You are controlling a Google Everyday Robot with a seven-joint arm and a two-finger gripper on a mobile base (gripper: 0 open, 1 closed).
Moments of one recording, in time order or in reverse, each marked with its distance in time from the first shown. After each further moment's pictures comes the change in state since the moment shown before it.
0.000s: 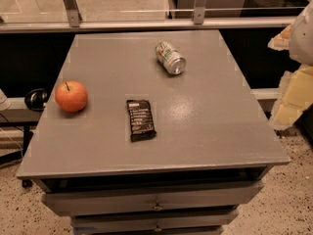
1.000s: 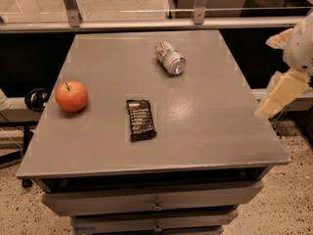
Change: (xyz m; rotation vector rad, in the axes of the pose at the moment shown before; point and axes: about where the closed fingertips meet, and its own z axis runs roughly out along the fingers) arm 0.007 -0.044 0.039 0.106 -0.141 0.046
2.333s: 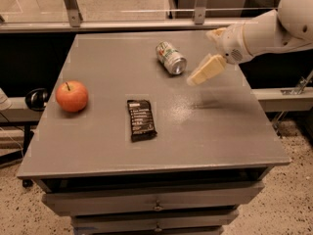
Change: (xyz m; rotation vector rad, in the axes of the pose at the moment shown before) arm -0.114 -0.087 0.130 -0.027 -0.500 0.082
